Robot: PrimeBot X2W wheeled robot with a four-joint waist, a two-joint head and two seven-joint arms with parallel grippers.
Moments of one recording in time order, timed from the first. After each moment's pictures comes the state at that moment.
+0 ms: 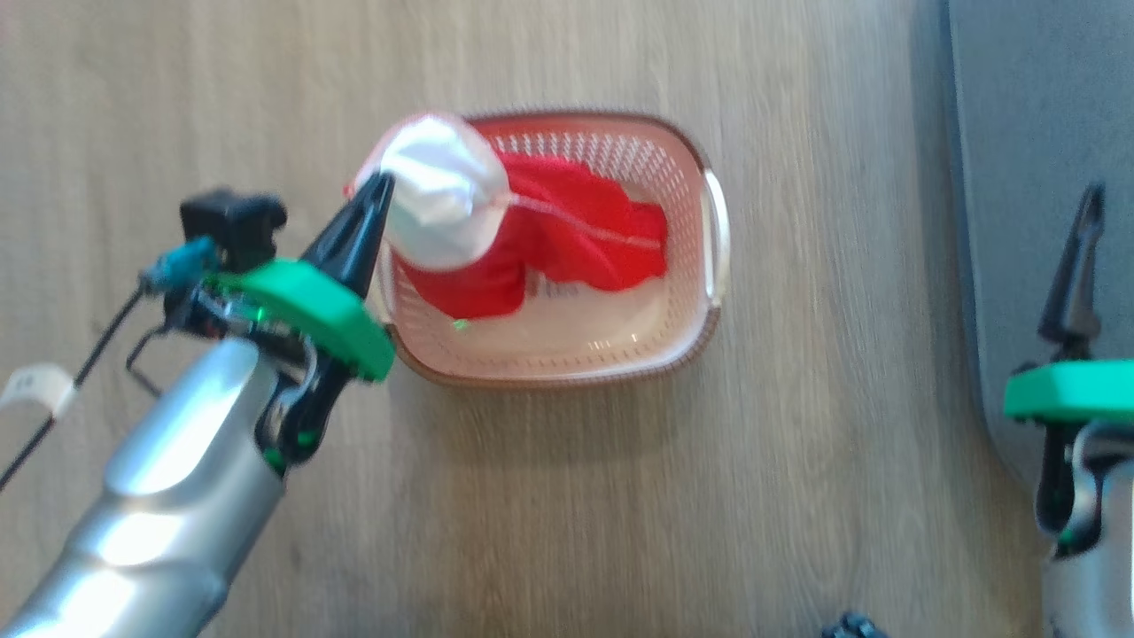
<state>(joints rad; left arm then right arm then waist) -0.66 0.33 -0.72 0.50 -0.87 -0.08 -0.25 -0.20 -0.04 -0.24 -0.02 0.10 0.12 -0.26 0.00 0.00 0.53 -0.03</state>
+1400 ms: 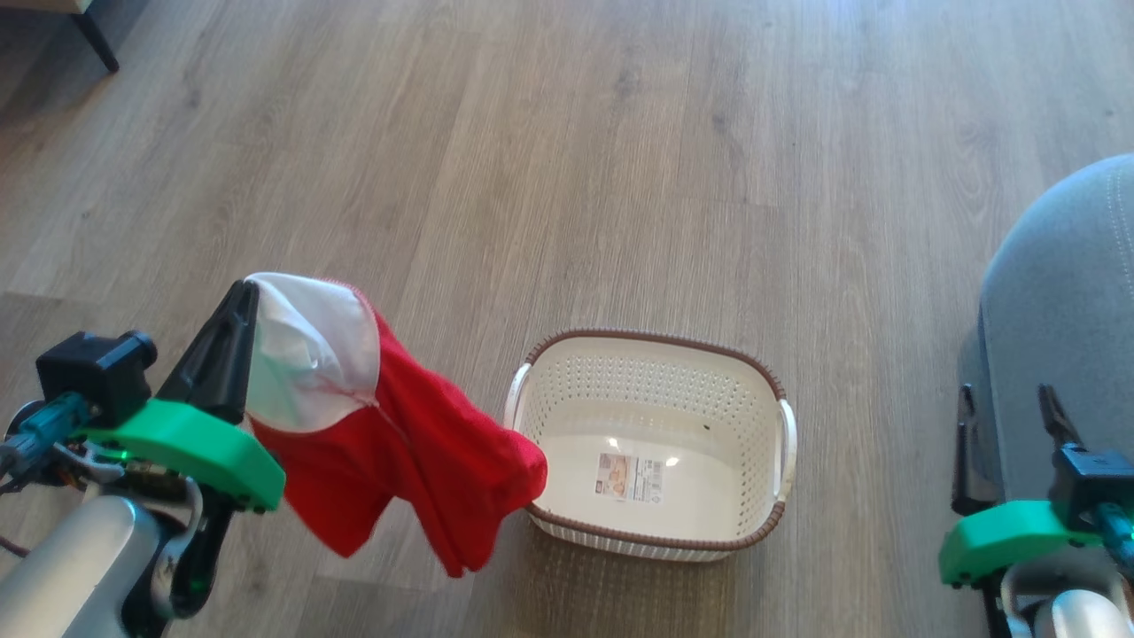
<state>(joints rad) -0.24 0.65 -0.57 -0.06 -0.81 0.25 -0.18 0.04 -0.08 -0.14 0.12 0.03 0.12 -0.21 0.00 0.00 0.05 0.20</state>
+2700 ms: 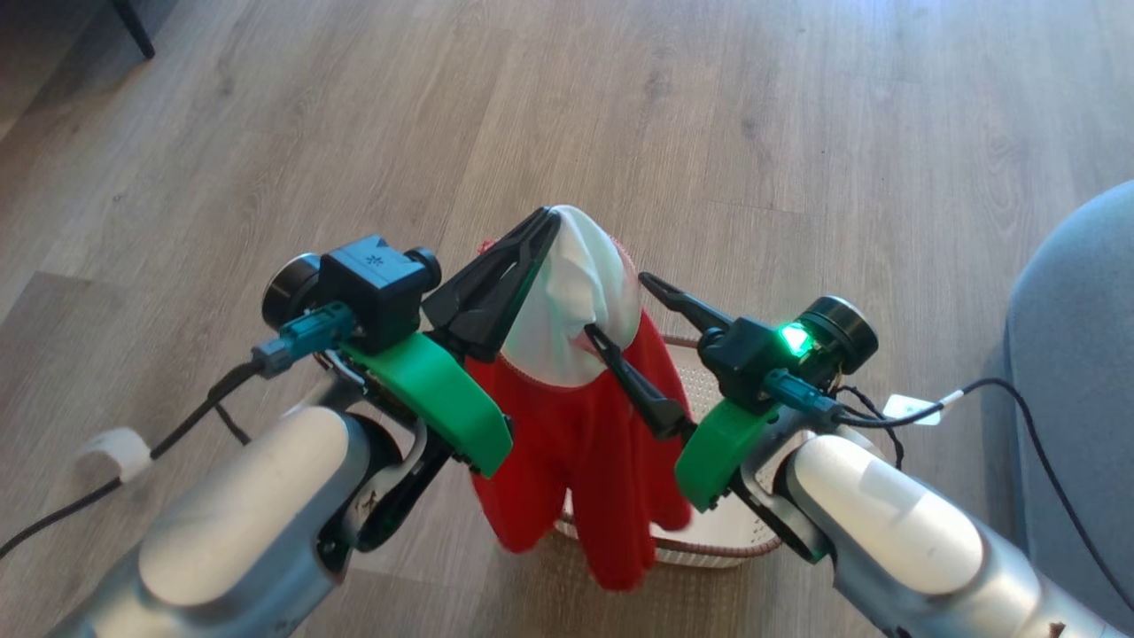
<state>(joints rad) -0.56 0.42 -0.83 -0.12 -0.70 0.11 -0.05 -0.53 -0.24 0.81 0.25 0.36 0.12 -0.17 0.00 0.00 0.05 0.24</state>
